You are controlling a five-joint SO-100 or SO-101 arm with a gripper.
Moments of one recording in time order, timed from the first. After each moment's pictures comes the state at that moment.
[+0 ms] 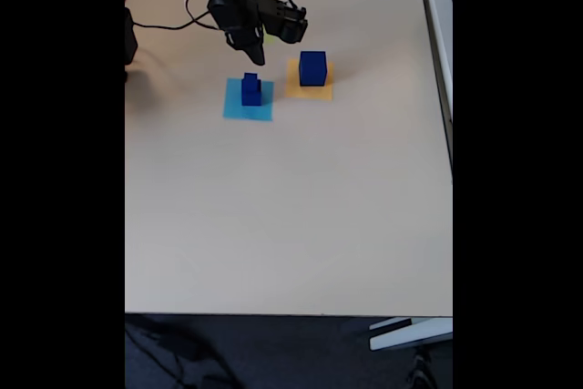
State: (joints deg) arm 12.7 97.2 98.3 64.8 74.3
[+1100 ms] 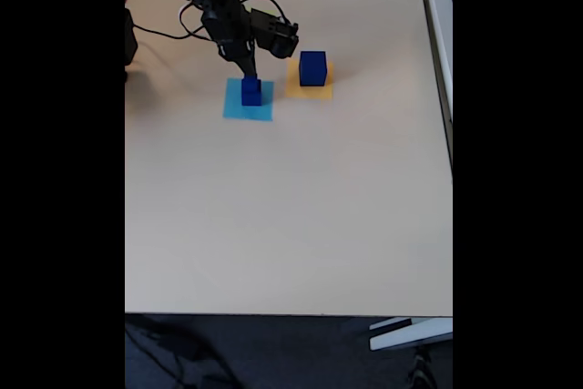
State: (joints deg) arm 14.7 98.2 106.8 59.0 75.1
